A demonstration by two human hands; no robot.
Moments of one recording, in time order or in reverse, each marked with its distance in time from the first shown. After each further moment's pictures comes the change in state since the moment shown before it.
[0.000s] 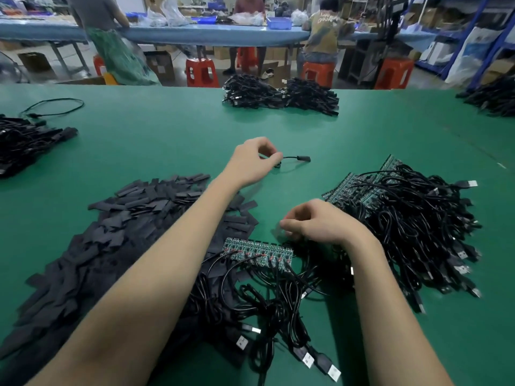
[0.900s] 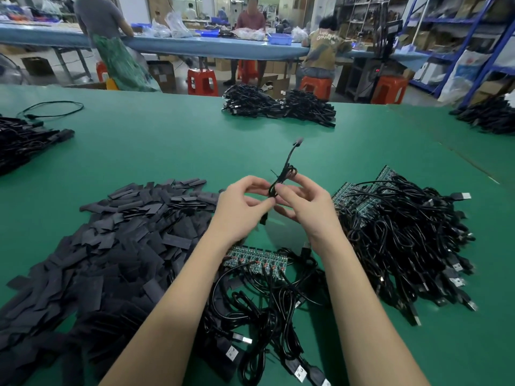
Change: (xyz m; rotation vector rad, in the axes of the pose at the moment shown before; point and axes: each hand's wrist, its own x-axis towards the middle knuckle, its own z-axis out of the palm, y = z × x) left_hand -0.085 -0.004 0.015 -0.308 0.062 -0.105; right_hand 0.013 -0.022 0.015 1.068 0.391 -0.165
